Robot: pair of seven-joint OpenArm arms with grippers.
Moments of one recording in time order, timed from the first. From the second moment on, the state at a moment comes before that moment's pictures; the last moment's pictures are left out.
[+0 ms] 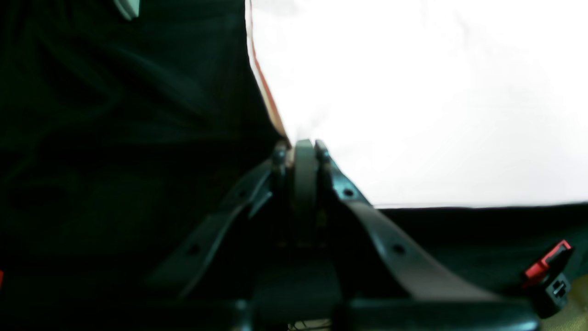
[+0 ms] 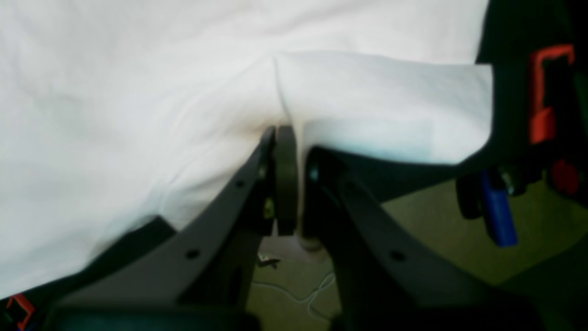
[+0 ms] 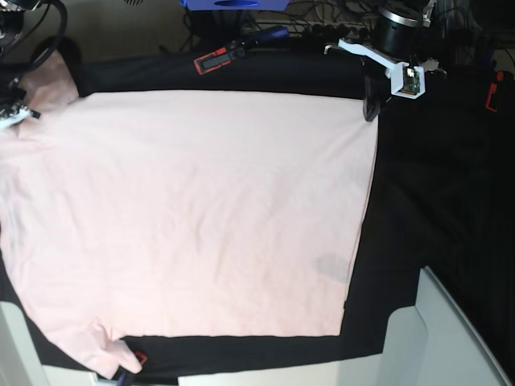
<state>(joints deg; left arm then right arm) 47.7 -12.6 -2.1 110.3 -7.5 -0.3 -3.0 -14.3 8.3 43.1 90.0 15.0 20.2 -59.3</state>
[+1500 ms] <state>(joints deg) 29.3 -3.1 -6.9 94.8 -7.7 -0.4 -3.0 3.3 18.0 30.7 69.7 15.4 16.2 -57.4</state>
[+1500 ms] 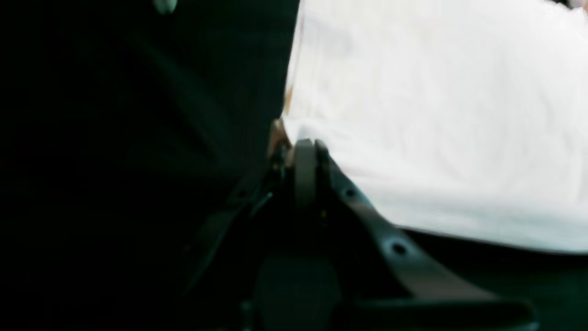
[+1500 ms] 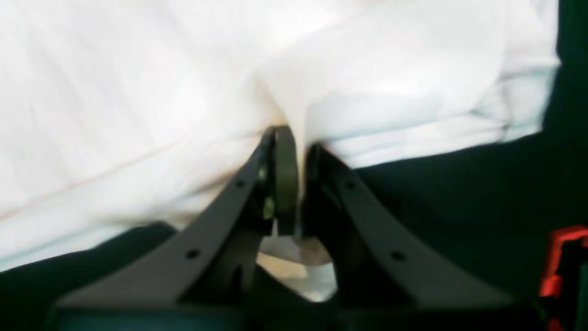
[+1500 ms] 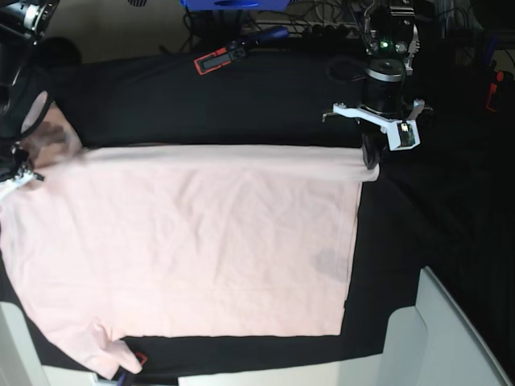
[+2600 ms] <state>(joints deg) 18.6 -2.3 -6.9 83.3 -7.7 -0.3 -2.4 11.2 20.3 27.4 56.5 14.8 14.5 -51.4</state>
